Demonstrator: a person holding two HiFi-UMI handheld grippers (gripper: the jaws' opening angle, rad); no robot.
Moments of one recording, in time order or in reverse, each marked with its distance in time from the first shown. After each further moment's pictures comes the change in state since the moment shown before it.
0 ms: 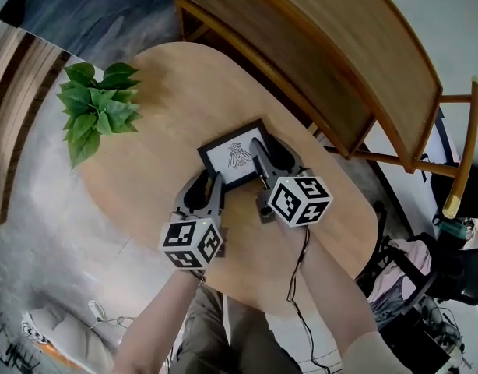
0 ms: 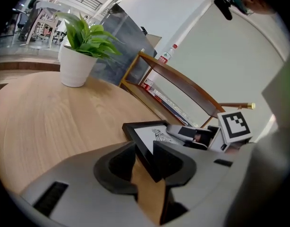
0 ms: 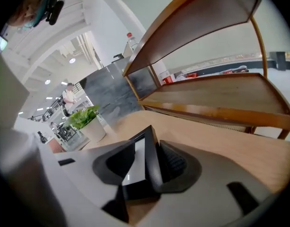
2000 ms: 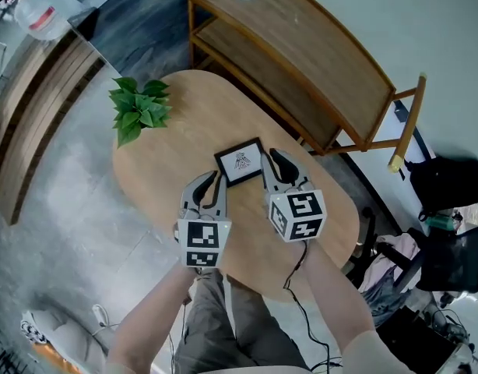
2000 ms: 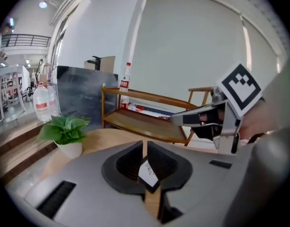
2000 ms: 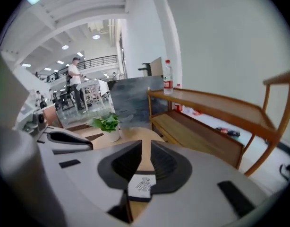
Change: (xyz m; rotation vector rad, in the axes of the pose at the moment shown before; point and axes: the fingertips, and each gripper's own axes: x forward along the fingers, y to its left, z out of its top) left arm -0.117 -0.093 0.080 0.521 -0.016 0.018; right arm -0.137 0.099 0.086 -0.392 -0.004 -0.096
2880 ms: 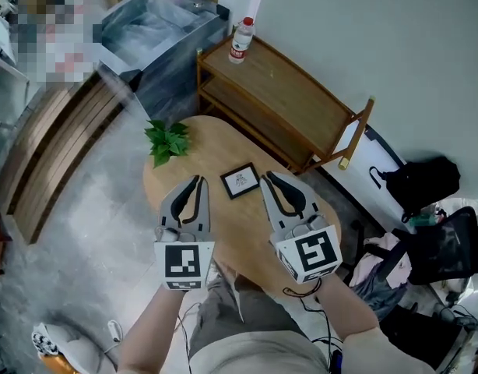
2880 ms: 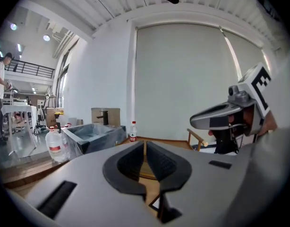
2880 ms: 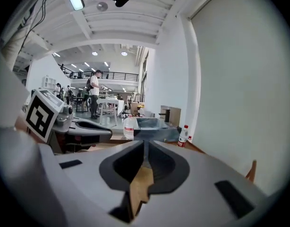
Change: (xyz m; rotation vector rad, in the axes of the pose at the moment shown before) left arm -0.224 0.005 0.238 0.129 -0.309 0.084; right arm -0.219 0.121 0.237 -0.271 -0.266 0.066
